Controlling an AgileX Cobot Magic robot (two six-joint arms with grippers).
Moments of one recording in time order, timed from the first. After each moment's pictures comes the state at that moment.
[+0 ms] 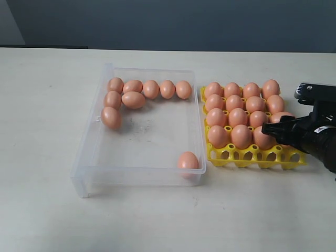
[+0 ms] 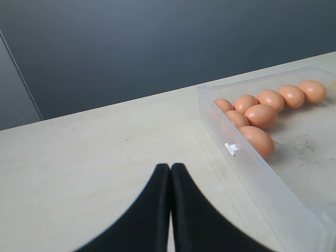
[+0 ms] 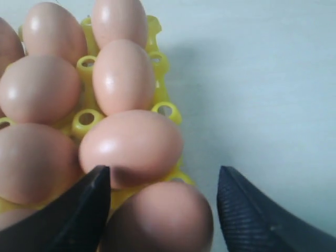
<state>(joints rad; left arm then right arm) -0.05 0.00 0.00 0.07 0.22 0.07 0.30 1.66 -0.41 0.74 -0.54 -0.36</state>
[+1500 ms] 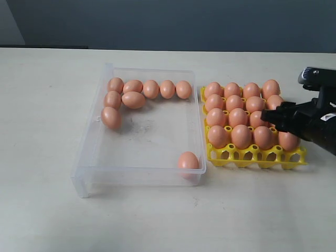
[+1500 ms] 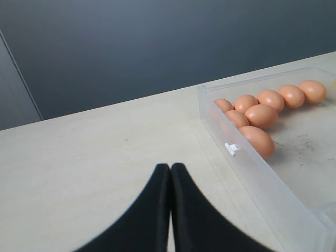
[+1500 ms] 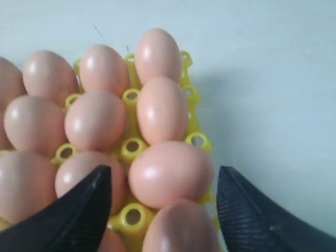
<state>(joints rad) -0.05 0.00 0.00 0.07 0.22 0.07 0.30 1.52 -0.43 0.71 -0.44 -0.36</state>
